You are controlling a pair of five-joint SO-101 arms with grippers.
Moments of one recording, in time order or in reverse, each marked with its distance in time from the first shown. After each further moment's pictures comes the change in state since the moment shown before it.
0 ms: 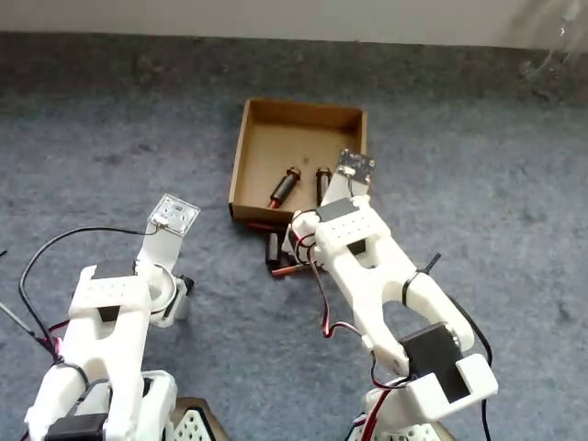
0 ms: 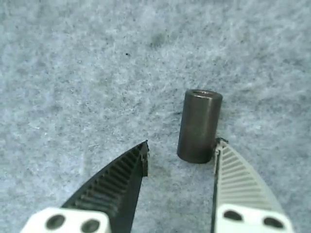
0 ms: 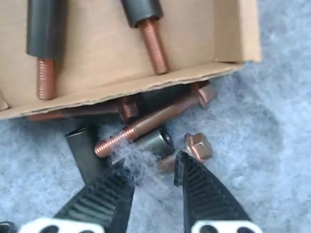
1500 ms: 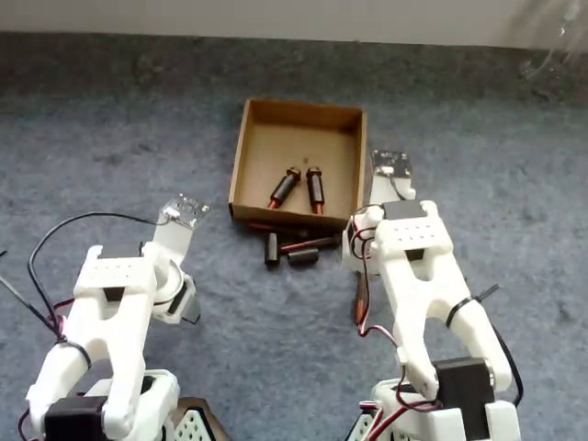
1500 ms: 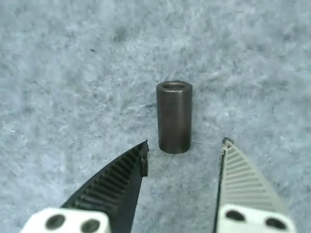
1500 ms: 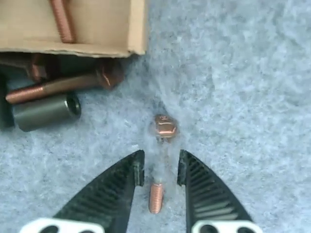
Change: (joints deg) left arm 0.4 0.7 -9.0 10.7 0.2; right arm 14.1 -11.9 6.3 9.9 33.0
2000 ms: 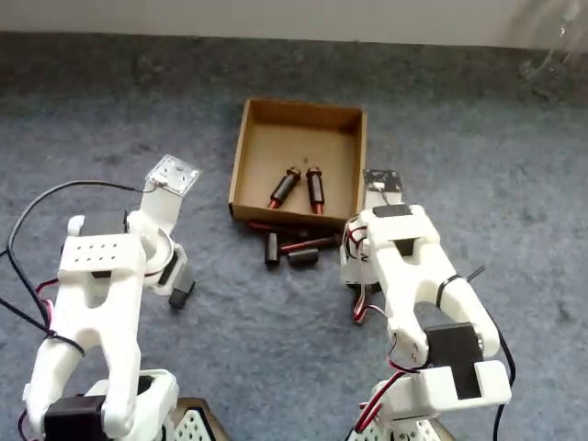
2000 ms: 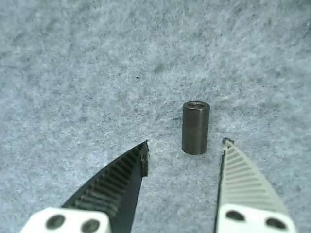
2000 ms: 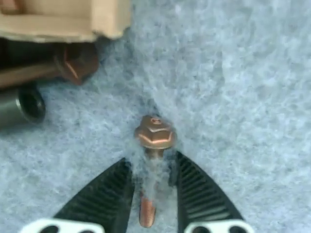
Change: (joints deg) left arm -1.2 0.0 -15.6 11.4 0.0; right arm 0.4 10.8 0.6 -3.7 0.6
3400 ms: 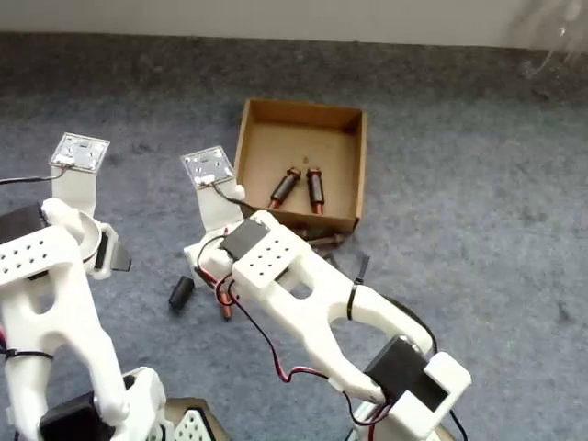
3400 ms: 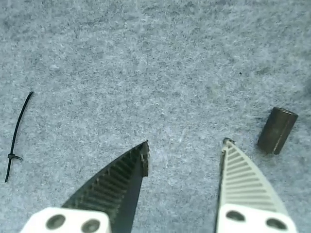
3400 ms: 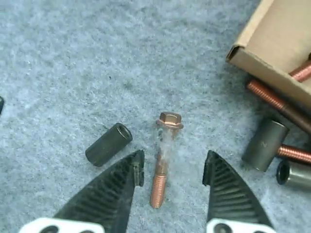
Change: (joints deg) left arm -19.7 0.1 -9.8 3.9 -3.3; right arm -40.8 1.7 -22.1 -4.5 -13.5
